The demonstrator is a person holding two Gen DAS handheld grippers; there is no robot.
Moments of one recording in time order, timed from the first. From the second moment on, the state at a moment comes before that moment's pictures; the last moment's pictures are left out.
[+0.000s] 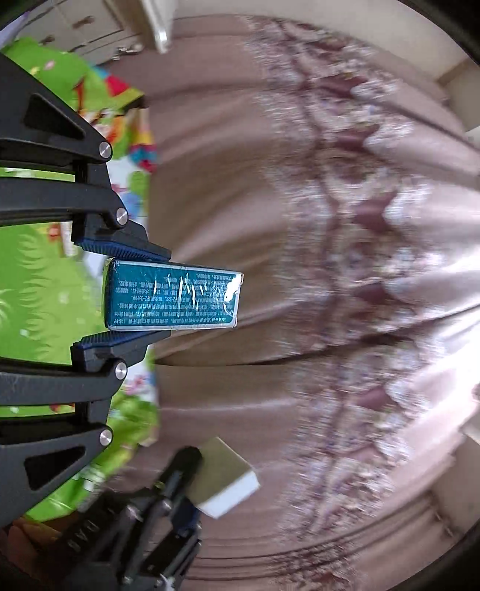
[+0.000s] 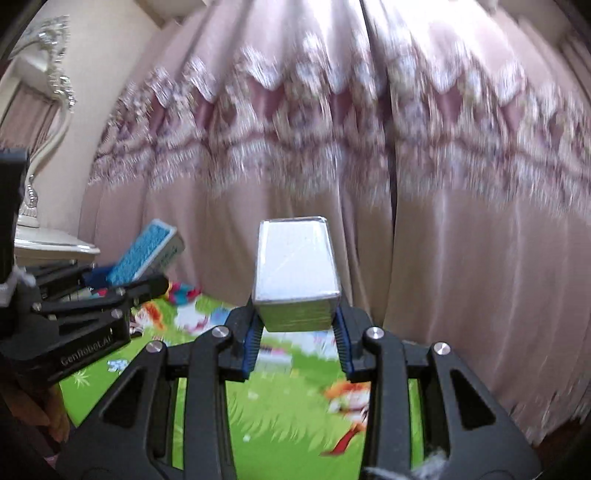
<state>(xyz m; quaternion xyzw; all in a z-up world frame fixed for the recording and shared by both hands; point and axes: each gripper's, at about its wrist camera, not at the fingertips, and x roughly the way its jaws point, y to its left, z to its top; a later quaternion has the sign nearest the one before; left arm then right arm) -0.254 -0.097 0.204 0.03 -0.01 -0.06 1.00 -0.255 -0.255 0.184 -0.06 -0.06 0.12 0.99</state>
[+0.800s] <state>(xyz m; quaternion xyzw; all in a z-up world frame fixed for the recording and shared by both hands) -0.296 -0.034 0.213 0.00 0.01 0.00 1.00 -0.296 -0.200 0.205 -0.10 -0.09 0.21 0.97</state>
